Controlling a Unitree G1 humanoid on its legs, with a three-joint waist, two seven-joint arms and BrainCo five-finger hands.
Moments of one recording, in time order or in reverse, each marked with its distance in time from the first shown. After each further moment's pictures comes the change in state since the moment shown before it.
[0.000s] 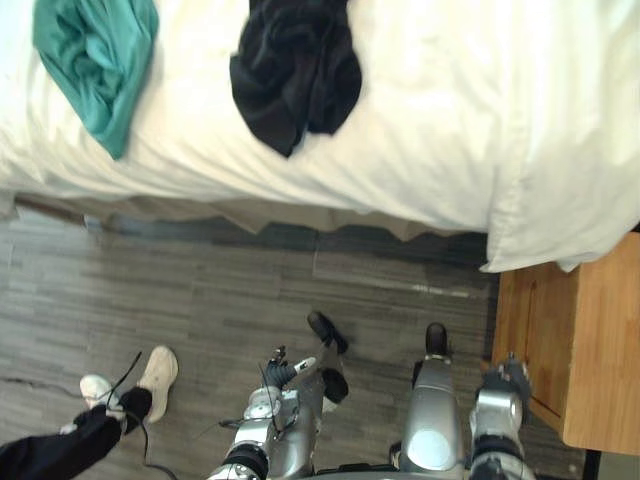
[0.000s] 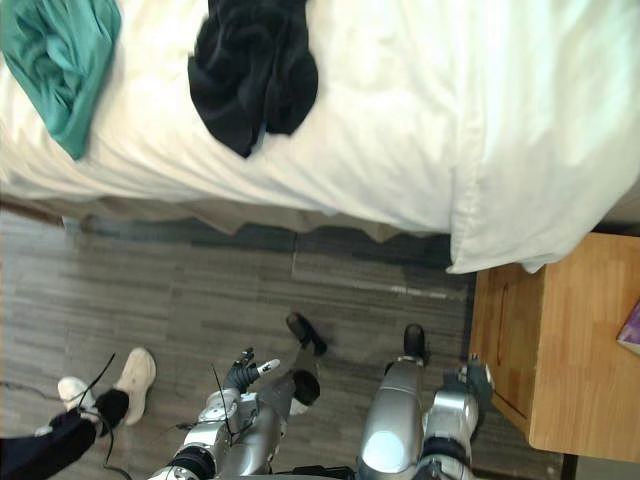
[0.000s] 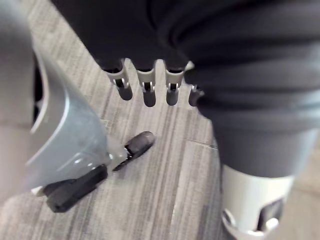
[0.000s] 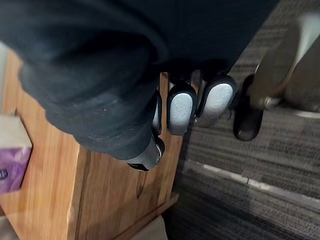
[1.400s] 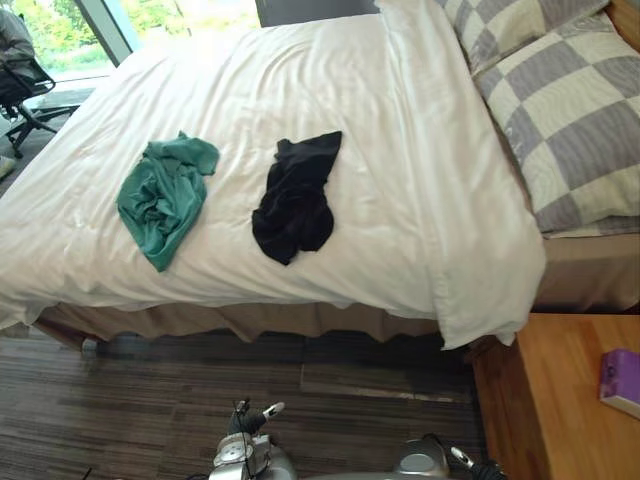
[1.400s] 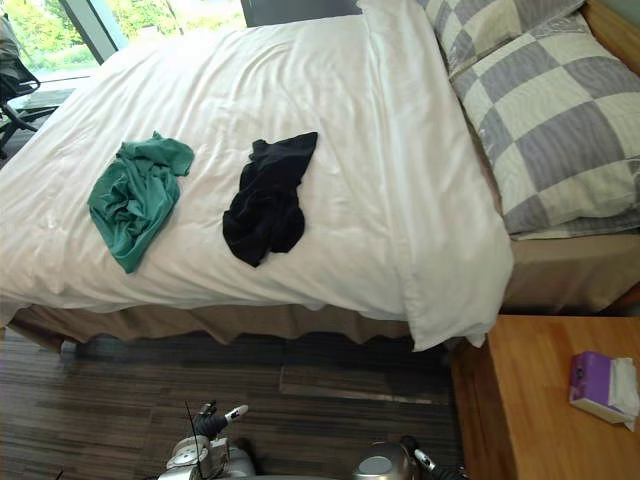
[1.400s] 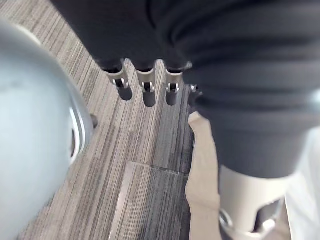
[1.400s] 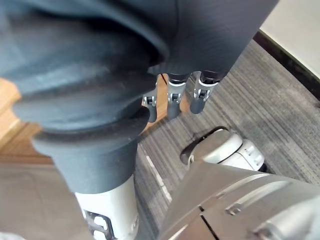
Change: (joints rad) left arm 0.168 0.045 0.191 -0.010 0.097 0.053 0.025; right arm 0.255 -0.076 0.190 0.263 -0.666 0.169 0.061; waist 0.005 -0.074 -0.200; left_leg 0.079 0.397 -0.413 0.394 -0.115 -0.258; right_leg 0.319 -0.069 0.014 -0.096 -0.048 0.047
